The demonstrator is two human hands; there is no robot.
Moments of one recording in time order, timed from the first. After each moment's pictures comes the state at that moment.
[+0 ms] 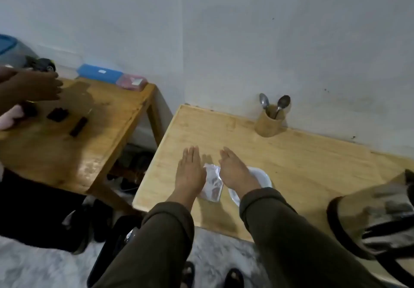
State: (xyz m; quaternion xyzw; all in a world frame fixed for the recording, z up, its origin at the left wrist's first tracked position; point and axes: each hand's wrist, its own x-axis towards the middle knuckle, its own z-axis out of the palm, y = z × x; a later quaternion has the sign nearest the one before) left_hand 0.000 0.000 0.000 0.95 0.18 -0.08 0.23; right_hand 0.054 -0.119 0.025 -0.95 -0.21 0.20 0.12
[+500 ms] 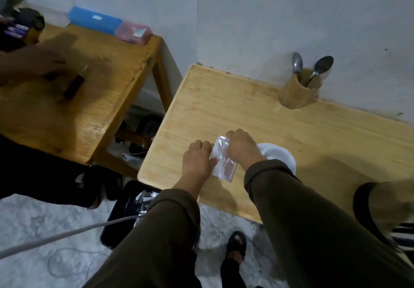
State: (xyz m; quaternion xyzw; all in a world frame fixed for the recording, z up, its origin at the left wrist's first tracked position) left_hand -0.007 0.009 -0.058 0.96 0.17 -0.11 0.22; right_hand 0.077 -0.094 -0.026 -0.96 -0.19 0.22 0.03
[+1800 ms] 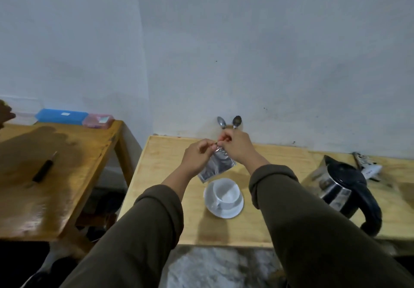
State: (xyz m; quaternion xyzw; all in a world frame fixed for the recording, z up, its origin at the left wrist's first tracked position) left_hand 0.032 -0.043 0.121 0.82 0.00 0.02 0.58; right_hand 0.049 -0.169 0.181 -0.93 -0.06 0.03 0.36
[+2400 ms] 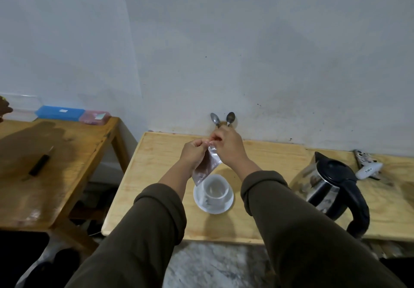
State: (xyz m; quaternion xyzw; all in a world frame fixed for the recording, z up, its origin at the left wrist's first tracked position) left_hand 0.036 -0.087 0.125 0.71 0.14 -0.04 0.69; right_hand 0.046 -0.197 0.165 -0.92 -0.14 -0.05 0.36
